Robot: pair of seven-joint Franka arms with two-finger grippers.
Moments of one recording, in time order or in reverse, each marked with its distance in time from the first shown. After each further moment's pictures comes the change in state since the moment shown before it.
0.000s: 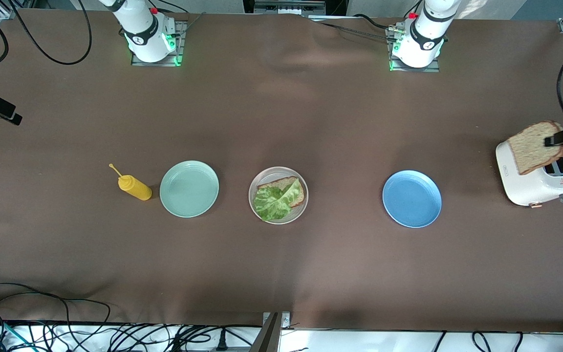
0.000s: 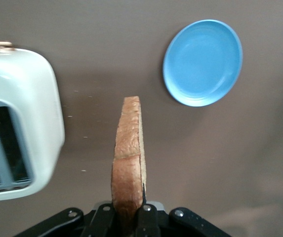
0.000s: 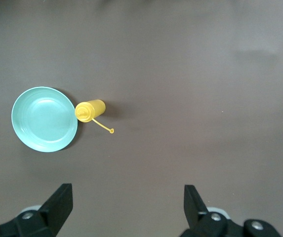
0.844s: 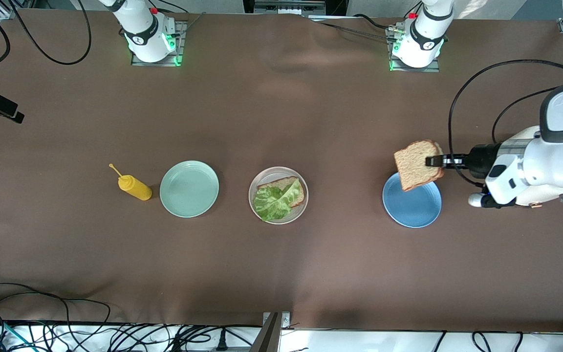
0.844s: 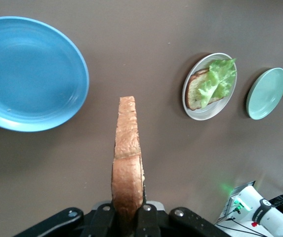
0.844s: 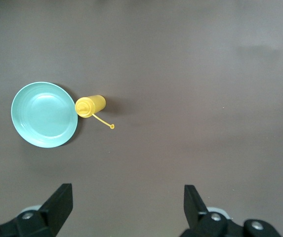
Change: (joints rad) left arm -0.375 0.121 -0.003 -0.003 -0.278 0.214 -0.332; right arm 0.001 0.000 0.002 0.000 0.000 -0.018 0.000
